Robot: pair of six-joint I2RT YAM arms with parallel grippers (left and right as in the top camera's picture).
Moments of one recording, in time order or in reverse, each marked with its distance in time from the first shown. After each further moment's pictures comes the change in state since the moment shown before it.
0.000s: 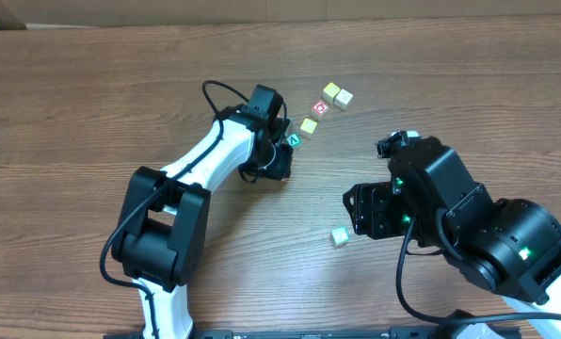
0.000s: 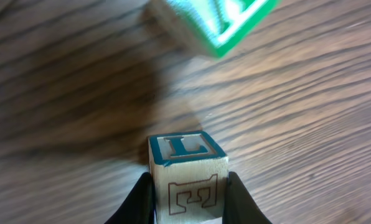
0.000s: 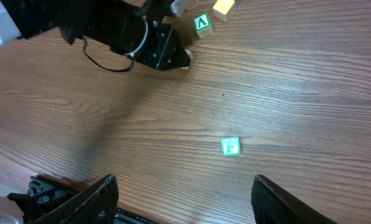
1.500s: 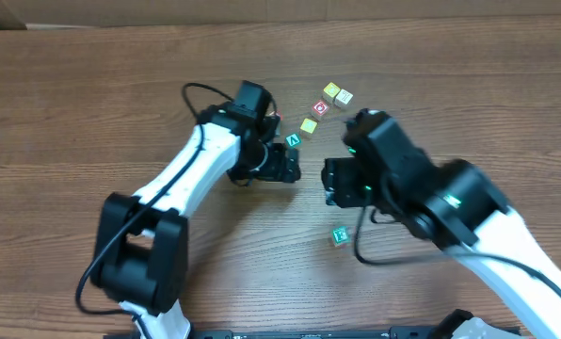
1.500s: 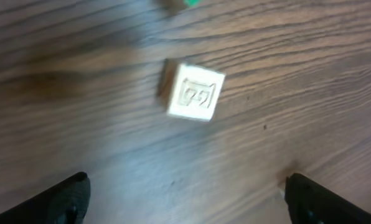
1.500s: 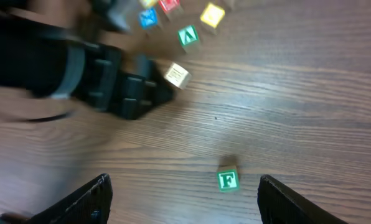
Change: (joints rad) left arm 0.013 -0.134 -0.040 -0.073 0.076 -0.042; right arm 0.000 0.163 -0.007 0.124 0.068 0.013
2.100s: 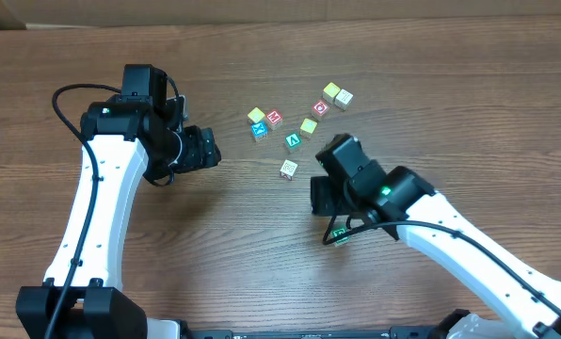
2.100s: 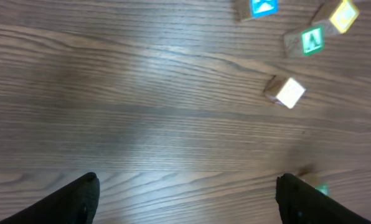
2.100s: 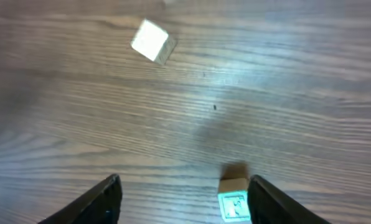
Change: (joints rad) left arm 0.344 -0.299 0.066 -0.309 -0.089 -0.018; right arm 0.000 0.145 -0.292 0.294 -0.031 0.028
